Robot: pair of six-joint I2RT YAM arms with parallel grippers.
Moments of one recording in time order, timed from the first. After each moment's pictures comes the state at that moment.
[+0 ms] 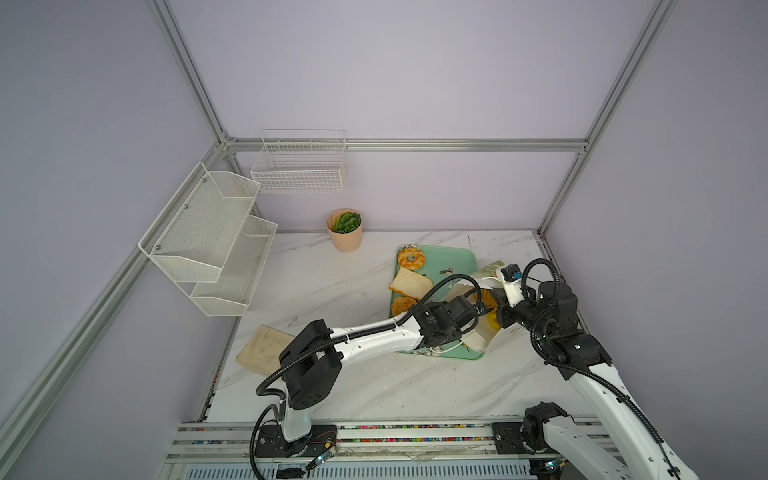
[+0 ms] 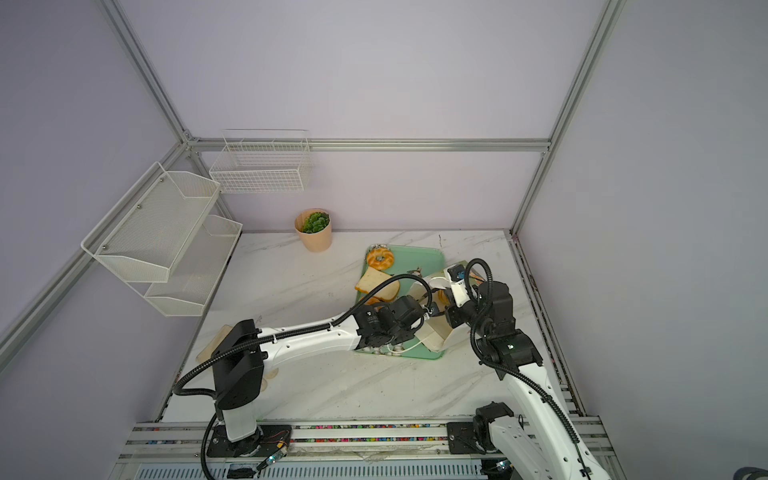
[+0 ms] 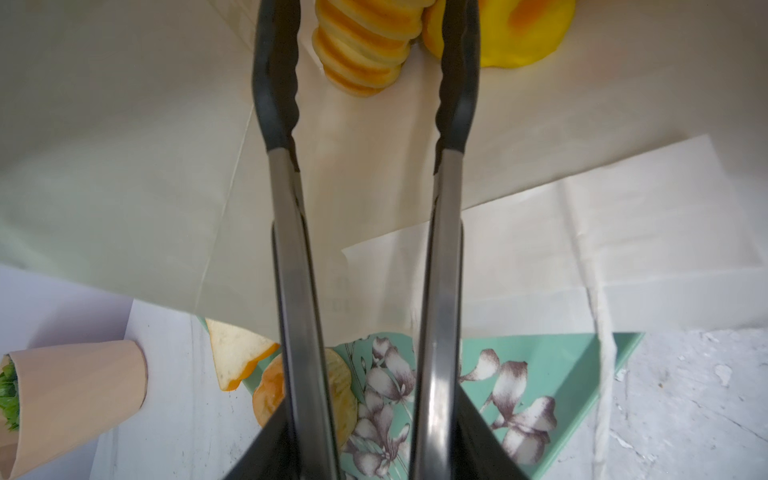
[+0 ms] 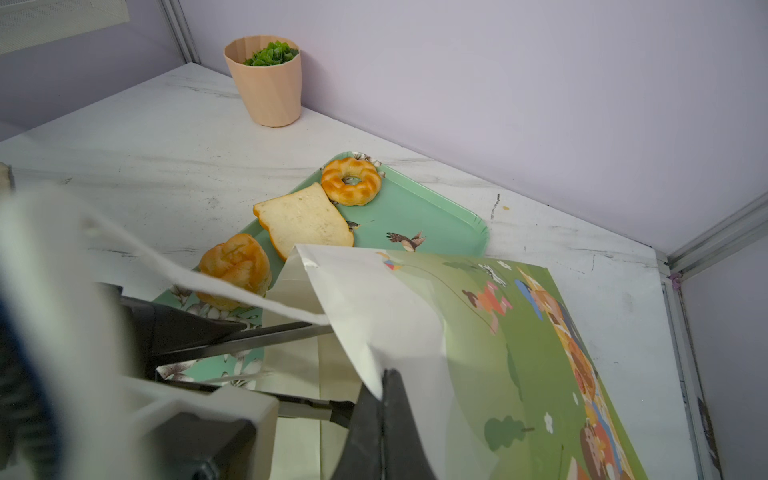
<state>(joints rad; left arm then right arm) -1.09 1.89 1.50 -0.53 -0.44 0.32 0.24 0.81 0.77 -0.38 -0.21 -0.19</state>
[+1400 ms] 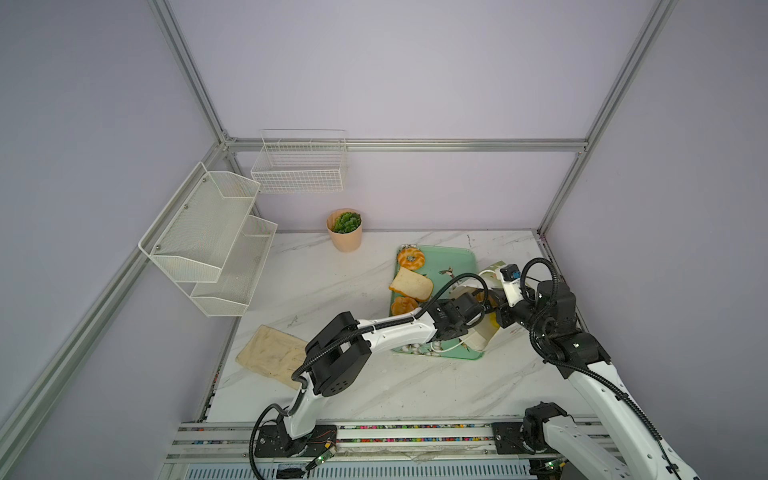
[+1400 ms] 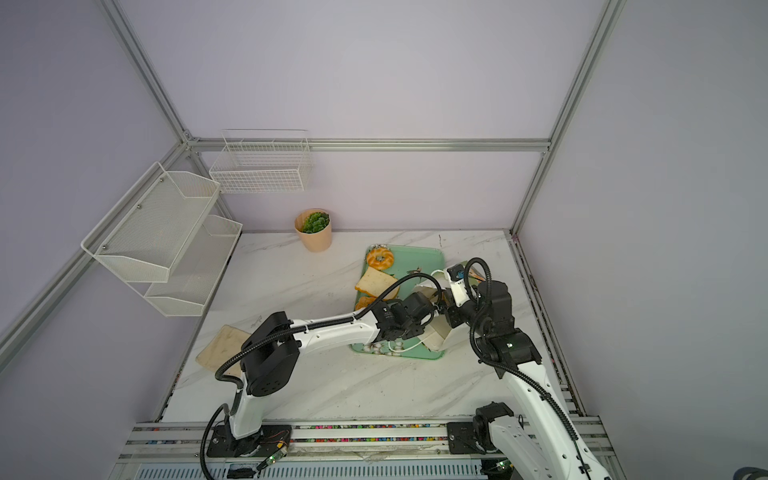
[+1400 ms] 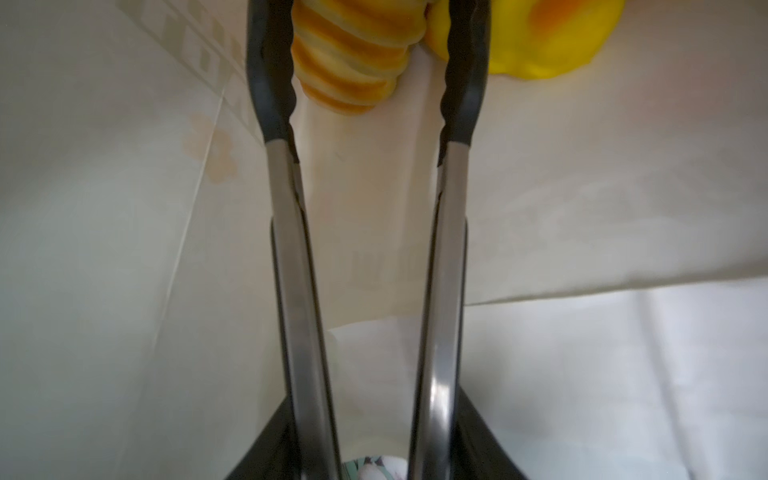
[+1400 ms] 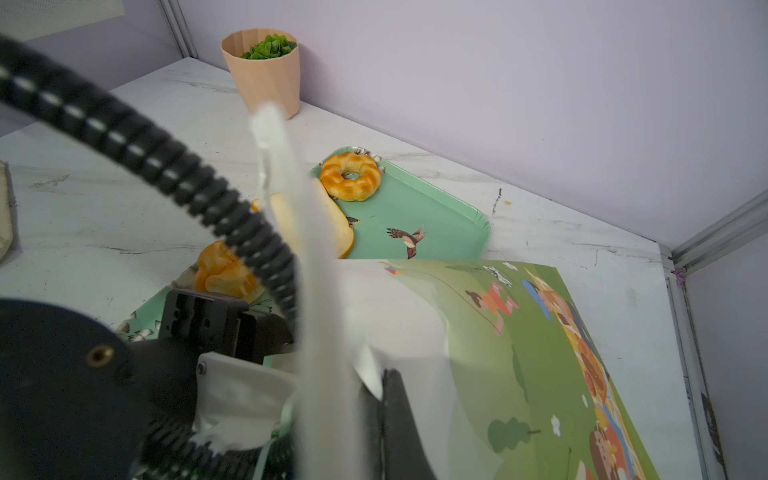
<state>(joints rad) -1.05 2.07 1.62 -0.45 -0.40 0.35 0.24 0.82 0.77 -0.38 -0.21 -0.19</state>
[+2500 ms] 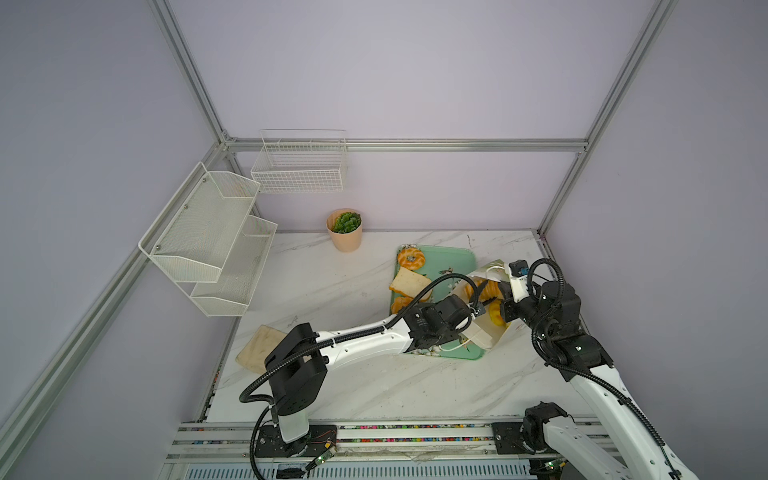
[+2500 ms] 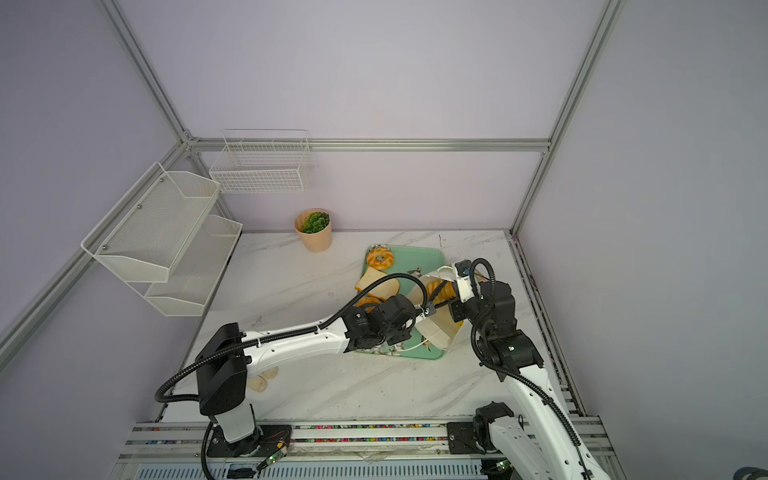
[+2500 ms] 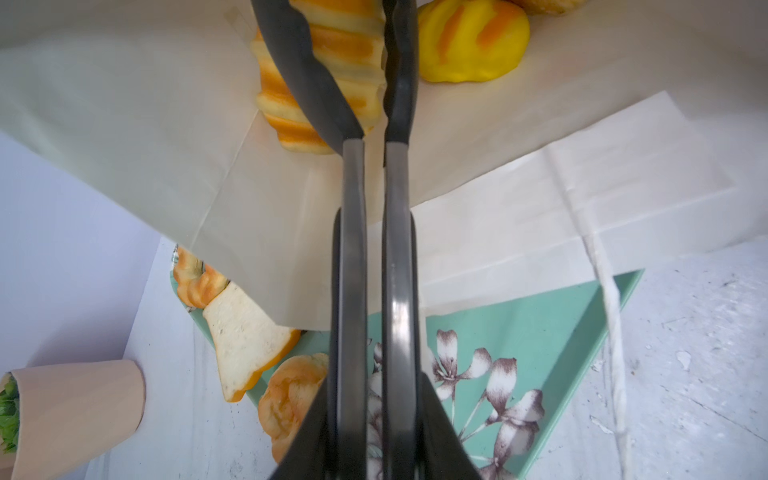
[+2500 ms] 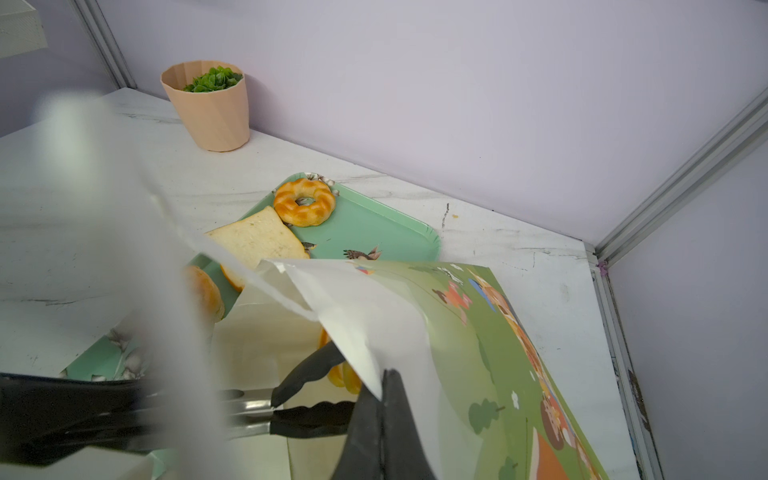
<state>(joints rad) -1.08 1.77 1.40 -0.45 -0.39 0.33 0.24 0.80 0.77 -0.32 -0.07 -0.15</state>
